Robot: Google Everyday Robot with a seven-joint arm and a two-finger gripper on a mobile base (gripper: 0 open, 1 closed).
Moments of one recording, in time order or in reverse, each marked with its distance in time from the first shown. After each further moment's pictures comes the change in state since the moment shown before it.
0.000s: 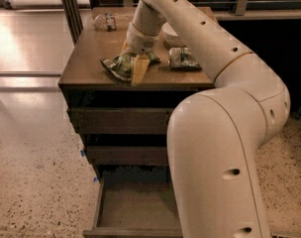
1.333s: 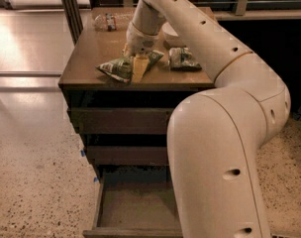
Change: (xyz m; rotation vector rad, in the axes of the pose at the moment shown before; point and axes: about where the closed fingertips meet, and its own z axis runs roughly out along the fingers) arm 0.000 0.000 0.000 0.000 0.000 0.000
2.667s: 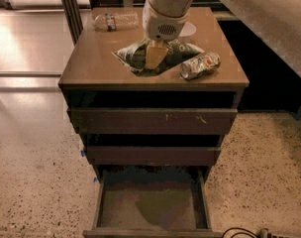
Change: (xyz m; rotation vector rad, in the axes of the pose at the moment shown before) arm -0.035 0.104 -0.131 0.218 0.187 0.228
